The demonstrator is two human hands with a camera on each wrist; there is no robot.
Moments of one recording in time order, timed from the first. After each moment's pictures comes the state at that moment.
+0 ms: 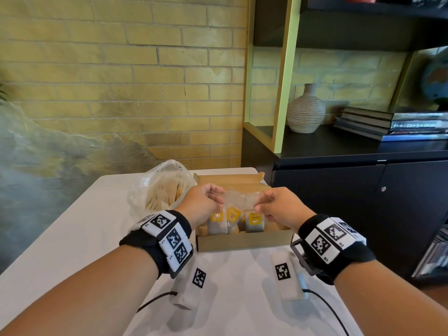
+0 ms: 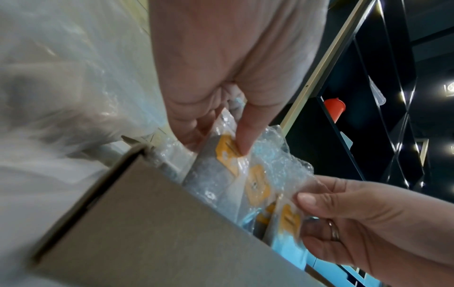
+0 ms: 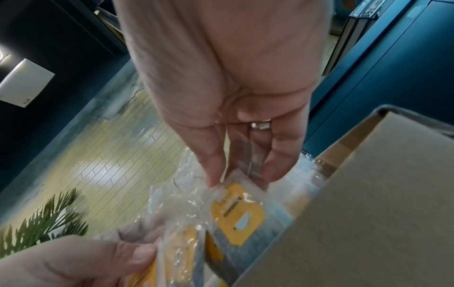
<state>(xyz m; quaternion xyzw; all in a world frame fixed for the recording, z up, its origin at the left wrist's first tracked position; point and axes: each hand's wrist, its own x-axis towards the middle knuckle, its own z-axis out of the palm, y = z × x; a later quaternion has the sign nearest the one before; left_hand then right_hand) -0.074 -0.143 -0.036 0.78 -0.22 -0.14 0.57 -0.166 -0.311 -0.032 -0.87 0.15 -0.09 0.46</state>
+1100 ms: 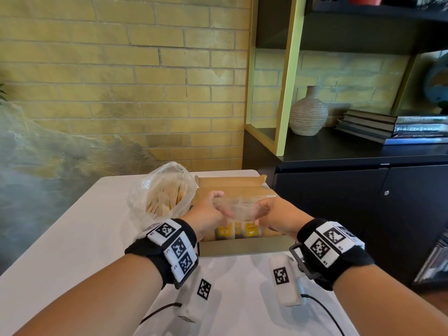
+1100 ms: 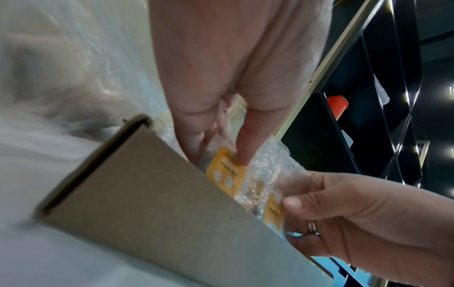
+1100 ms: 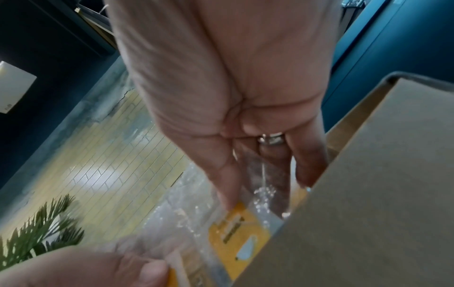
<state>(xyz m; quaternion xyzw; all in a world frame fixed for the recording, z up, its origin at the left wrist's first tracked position) -0.077 -0.148 -0.046 0.79 -0.18 -0.21 0.55 -0.160 -0.308 -0.037 -0.90 0.13 -0.01 0.41</state>
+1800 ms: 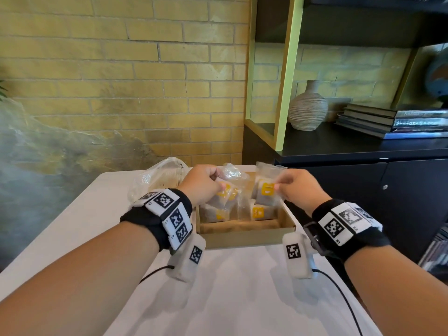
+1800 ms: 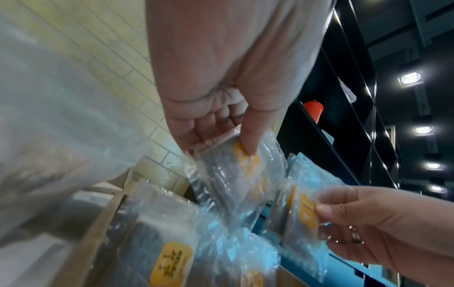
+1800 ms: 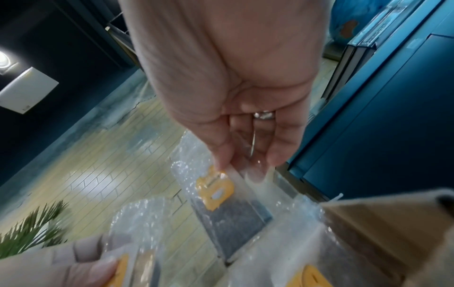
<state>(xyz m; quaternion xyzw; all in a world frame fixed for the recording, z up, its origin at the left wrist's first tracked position) -0.066 -0.145 -0.004 0.85 -0.28 -0.04 0.45 -0.166 -0.340 -0.013 -0.88 0.17 -0.19 0.39</state>
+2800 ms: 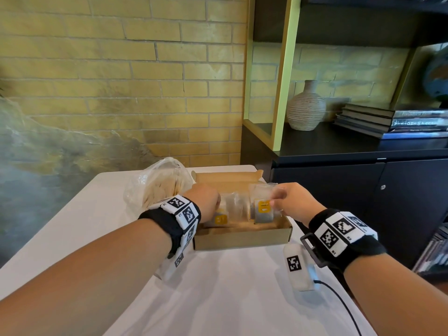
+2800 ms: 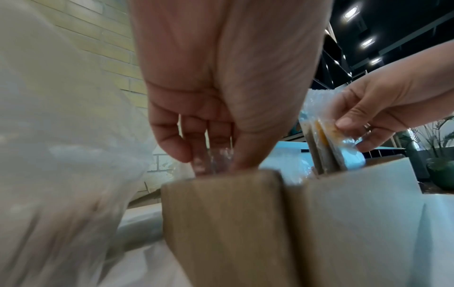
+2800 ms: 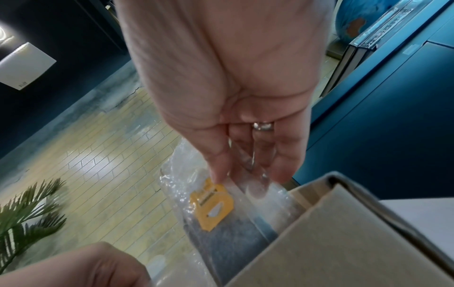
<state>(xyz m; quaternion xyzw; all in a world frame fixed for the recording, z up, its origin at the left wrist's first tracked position) -0.059 -0.158 -0.027 0.92 -0.38 0.00 -0.03 -0.165 -0.344 -0.032 -0.90 0.19 -0.09 0.38</state>
